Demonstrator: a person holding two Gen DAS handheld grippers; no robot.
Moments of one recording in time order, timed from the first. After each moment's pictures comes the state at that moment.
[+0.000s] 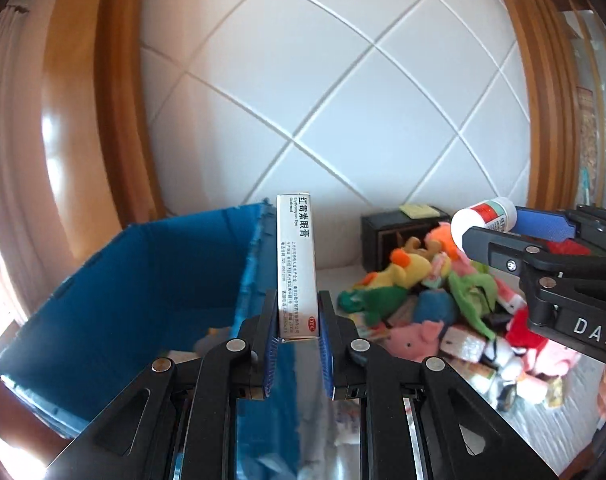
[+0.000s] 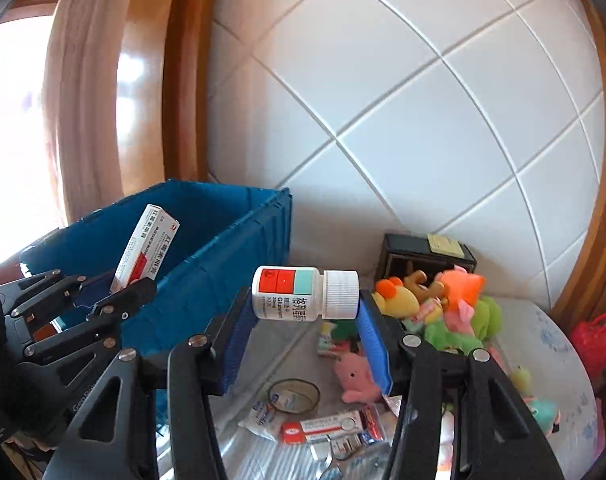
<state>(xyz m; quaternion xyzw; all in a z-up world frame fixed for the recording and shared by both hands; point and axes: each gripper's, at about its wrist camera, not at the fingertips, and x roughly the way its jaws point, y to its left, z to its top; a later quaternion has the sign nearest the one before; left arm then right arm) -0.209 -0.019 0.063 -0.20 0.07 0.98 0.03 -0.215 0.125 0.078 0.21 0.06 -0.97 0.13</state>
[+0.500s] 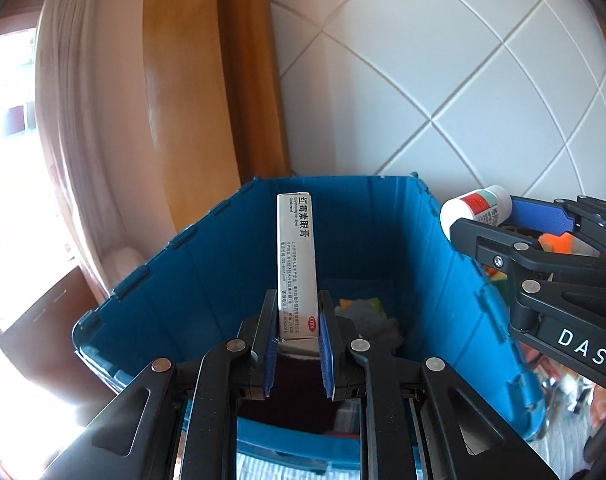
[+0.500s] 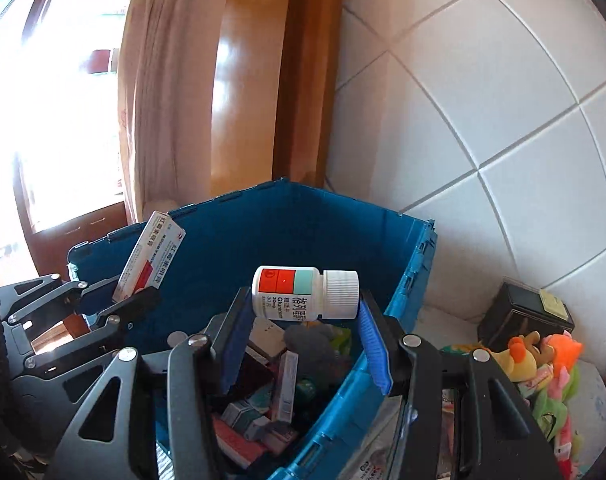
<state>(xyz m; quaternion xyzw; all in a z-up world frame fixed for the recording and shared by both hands) -0.212 -0.204 0.042 -0.24 0.03 0.96 -0.11 -0.265 -0.075 0.063 0.20 0.11 -0.94 0.24</state>
